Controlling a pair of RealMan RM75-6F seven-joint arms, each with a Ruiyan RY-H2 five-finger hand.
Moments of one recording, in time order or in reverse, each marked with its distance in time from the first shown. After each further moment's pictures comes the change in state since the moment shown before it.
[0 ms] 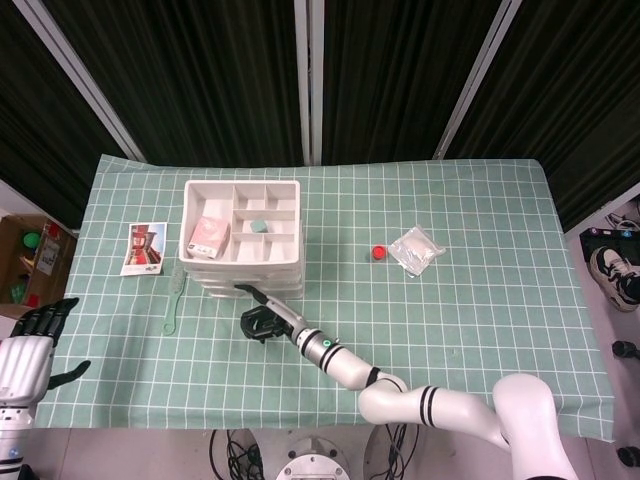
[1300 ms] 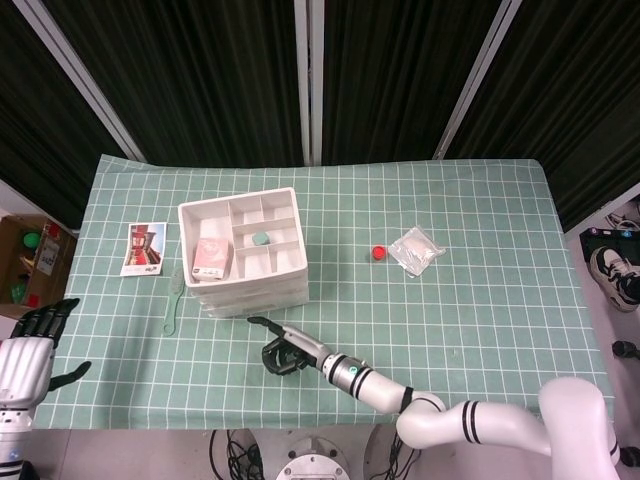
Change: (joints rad) left arm 0.007 0.007 0.002 -0.022 0.011 0.016 0.015; right arm -0.137 0.209 -0.171 -0.292 -0.154 0.046 -0.137
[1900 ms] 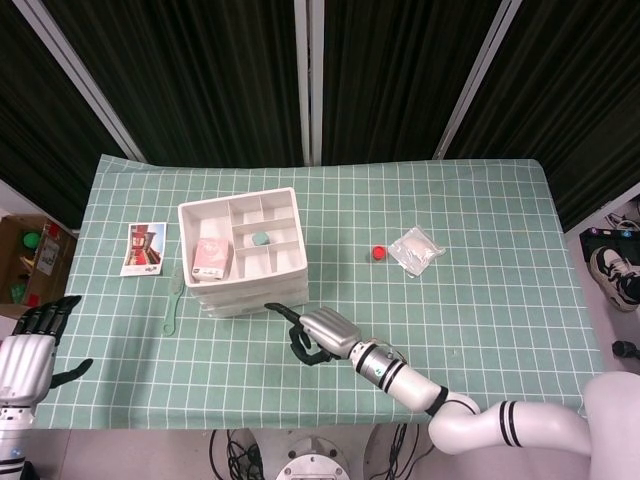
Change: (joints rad) left arm -0.009 0.000 -0.007 -0.011 0.001 -0.006 0.011; right arm -0.002 0.196 -0.044 -0.189 0.070 0.190 -0.653
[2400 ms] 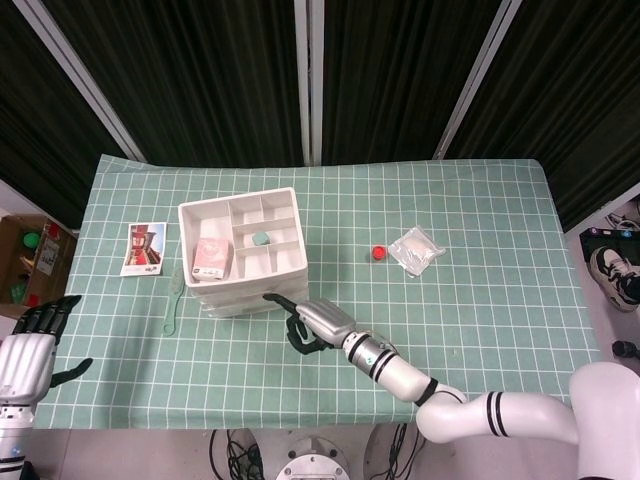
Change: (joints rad) left arm -0.002 -0.003 0.000 0.009 -0.007 -0.007 -0.007; right arm 0.071 -0.031 0.021 0.047 0.144 -0.026 -0.028
